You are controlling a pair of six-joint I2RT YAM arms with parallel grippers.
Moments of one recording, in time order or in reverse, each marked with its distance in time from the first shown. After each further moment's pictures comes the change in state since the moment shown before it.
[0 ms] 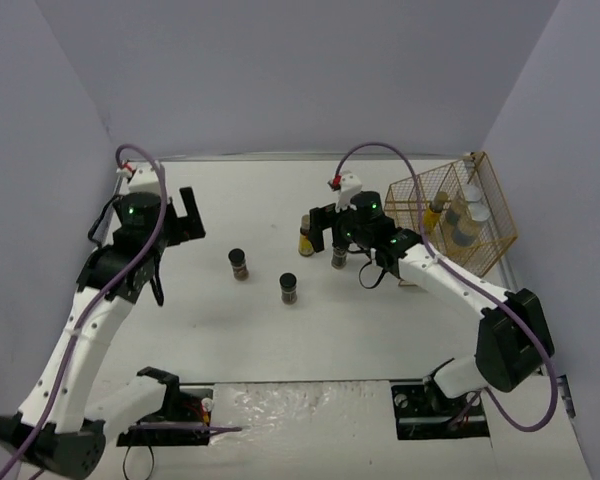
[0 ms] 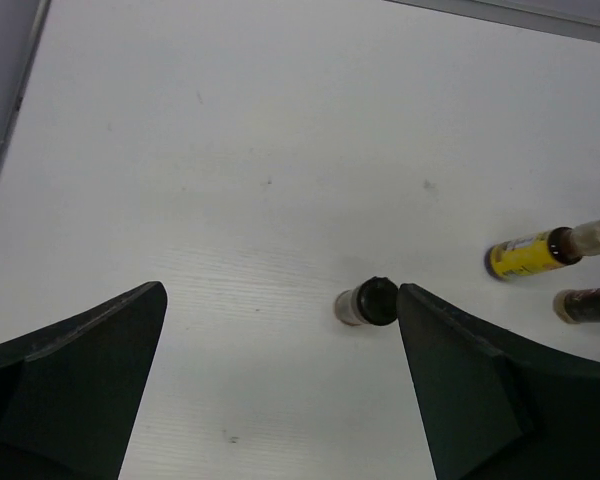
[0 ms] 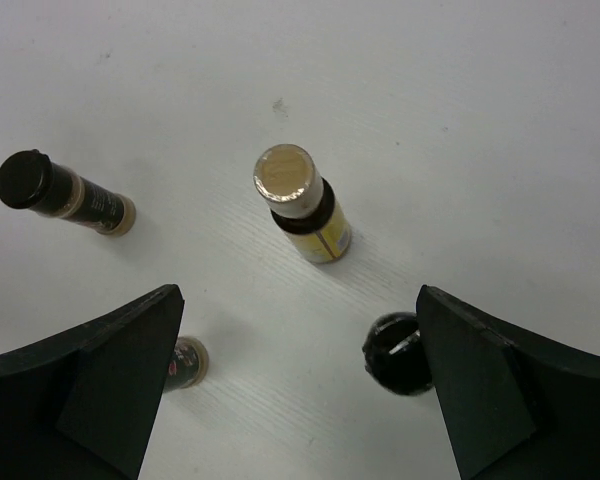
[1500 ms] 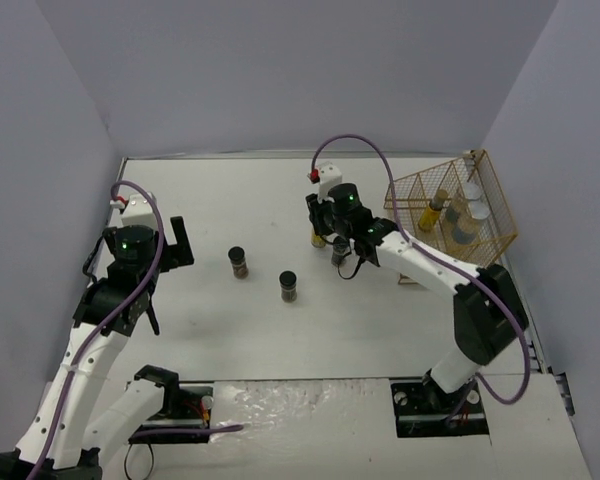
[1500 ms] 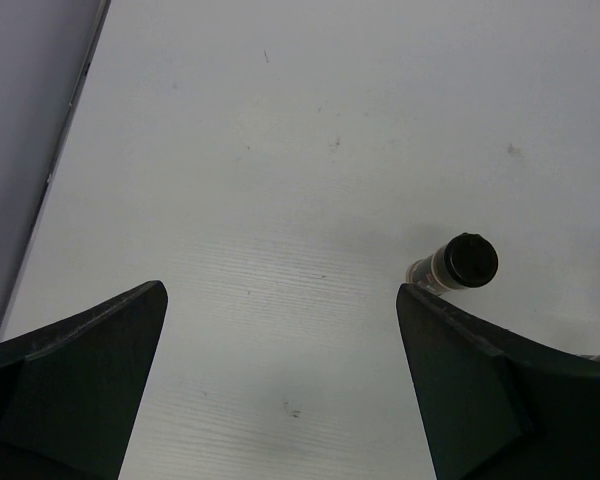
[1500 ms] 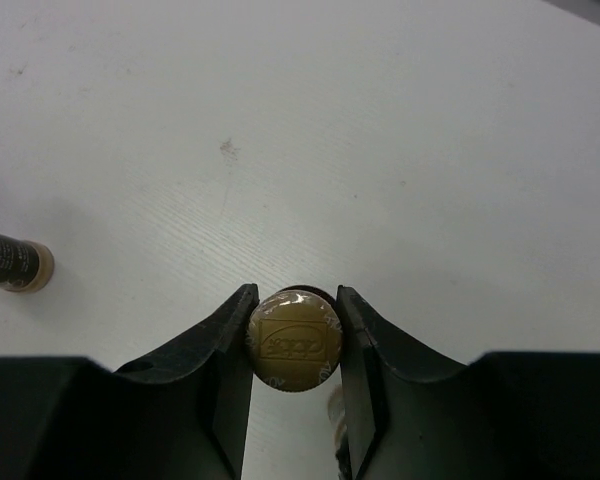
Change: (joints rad) left arm 0.036 -0.222 -0.259 0.034 -0.063 0.077; right arm 0.063 0.225 0.114 0.118 0.145 -0.121
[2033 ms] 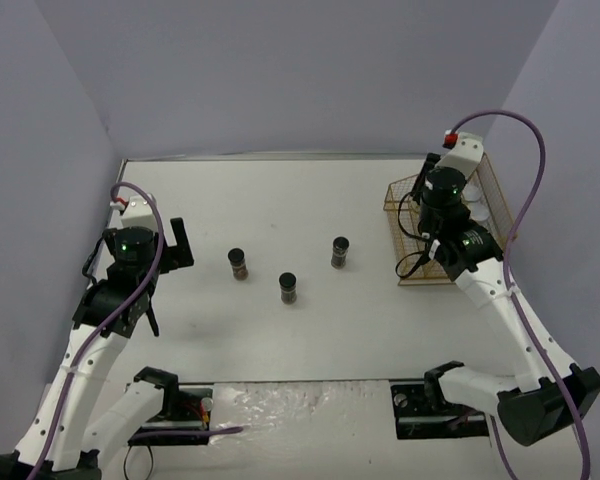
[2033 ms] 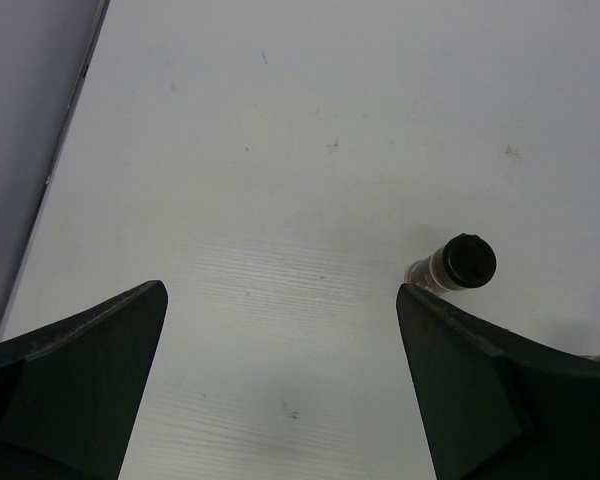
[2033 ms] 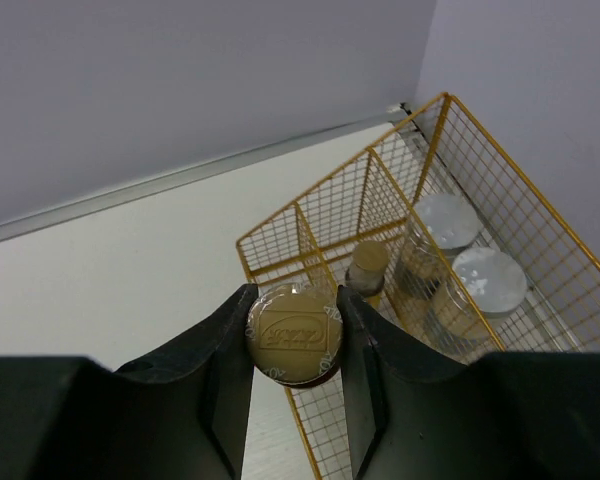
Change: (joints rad) left arm 0.000 0.000 0.000 0.004 0.001 0.002; right arm -0.242 -0.502 0.080 -0.282 0.550 0.160
